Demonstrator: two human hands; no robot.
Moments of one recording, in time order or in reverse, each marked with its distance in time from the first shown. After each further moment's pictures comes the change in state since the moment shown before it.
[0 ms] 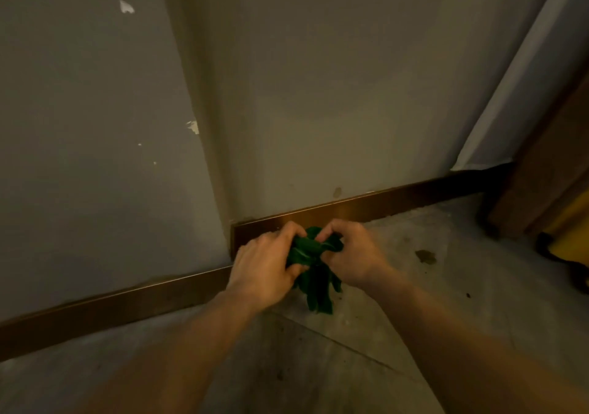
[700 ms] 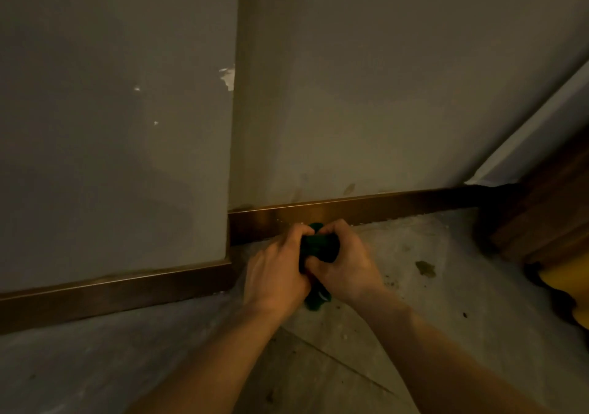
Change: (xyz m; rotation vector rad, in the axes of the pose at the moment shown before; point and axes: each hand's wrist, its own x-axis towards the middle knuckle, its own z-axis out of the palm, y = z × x) left_hand 0.023 -0.038 0.068 -0.243 0.117 -0.169; right_hand 0.037 0.013 0.055 -0.057 0.044 0.069
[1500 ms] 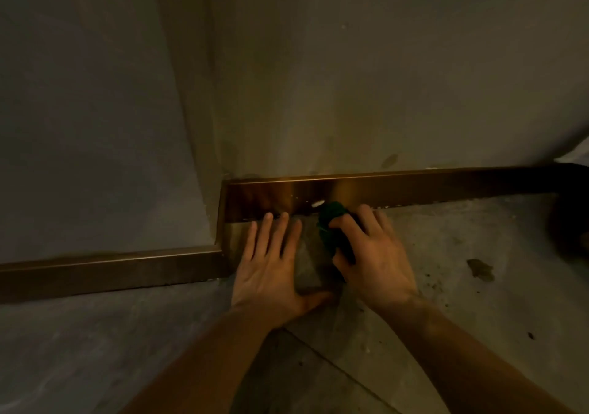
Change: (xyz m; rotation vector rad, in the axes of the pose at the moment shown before) left_hand 0.006 -0.089 0.085 0.418 -0.174 -0.017; right_hand 0.059 0.090 0.027 -0.615 0.043 -0.551
